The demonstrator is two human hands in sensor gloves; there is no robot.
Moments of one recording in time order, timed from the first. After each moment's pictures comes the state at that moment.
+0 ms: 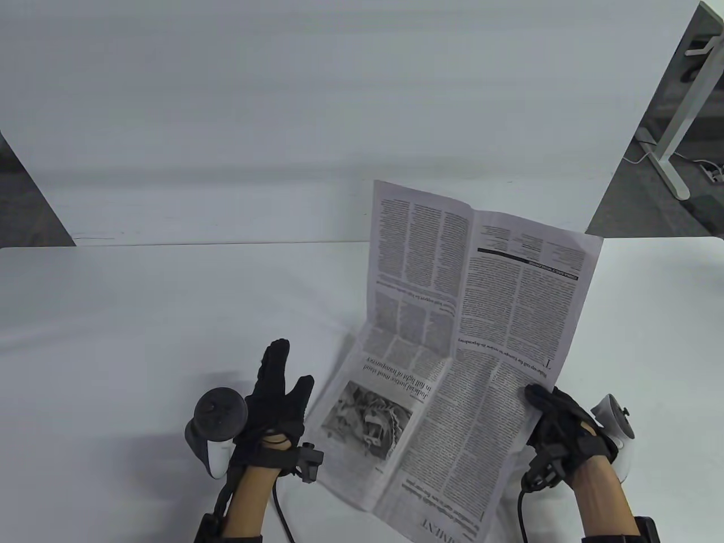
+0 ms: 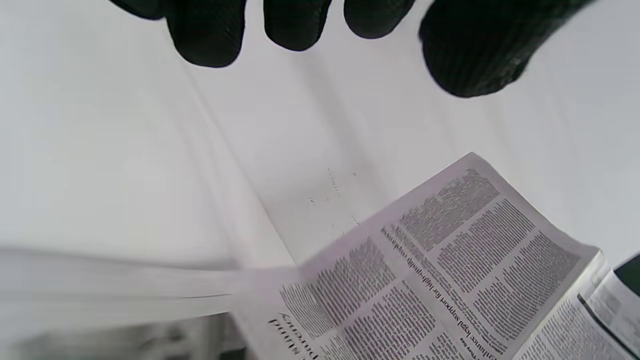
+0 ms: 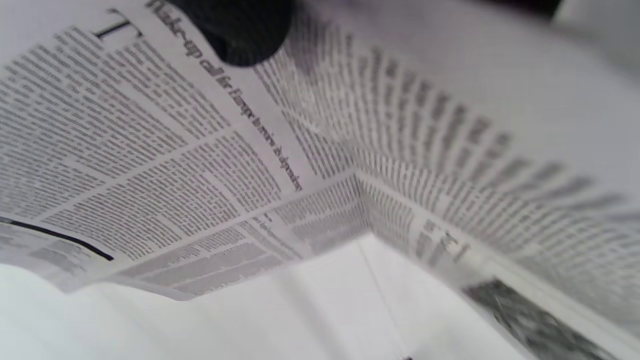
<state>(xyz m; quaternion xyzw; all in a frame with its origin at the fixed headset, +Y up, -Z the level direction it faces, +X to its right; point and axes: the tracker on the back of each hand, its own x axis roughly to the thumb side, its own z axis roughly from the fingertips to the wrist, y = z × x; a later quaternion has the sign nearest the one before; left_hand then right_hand) -0.201 -0.712 -0.312 0.12 -0.02 0.49 0.86 0.287 -0.771 -0.304 -0.12 0.12 0.49 0.86</state>
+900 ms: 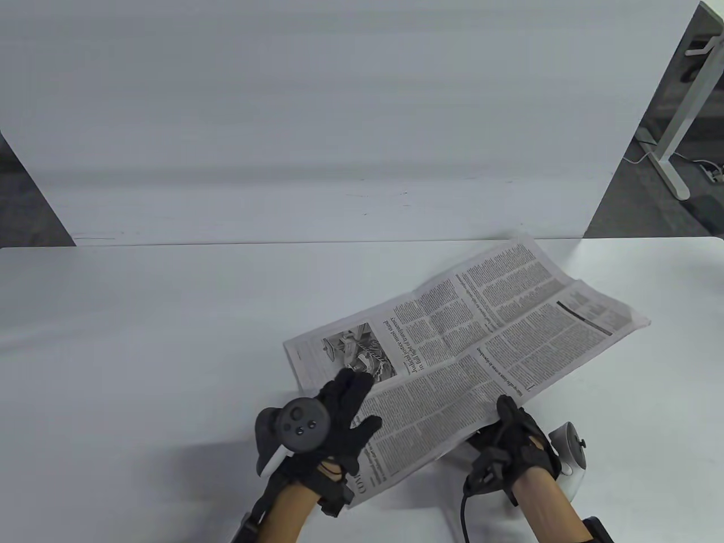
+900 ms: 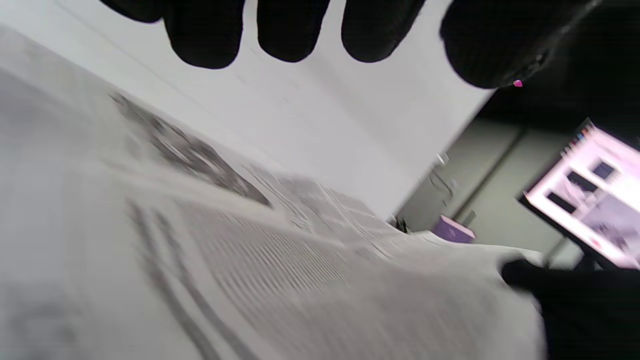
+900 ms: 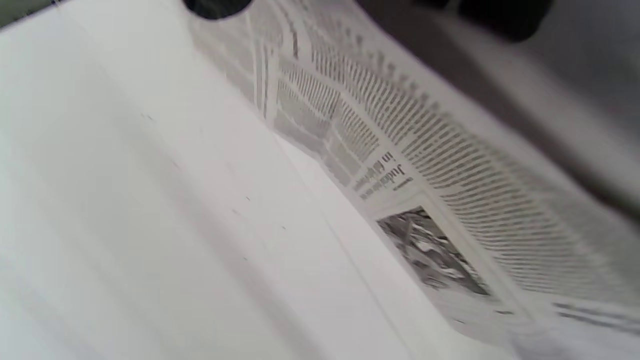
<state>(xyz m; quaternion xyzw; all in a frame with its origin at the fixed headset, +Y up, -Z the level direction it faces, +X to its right) -0.095 -0.711 -0.290 0.01 -0.21 0.32 0.92 0.213 -0.797 -0.285 -0.18 0.10 0.47 0.86</state>
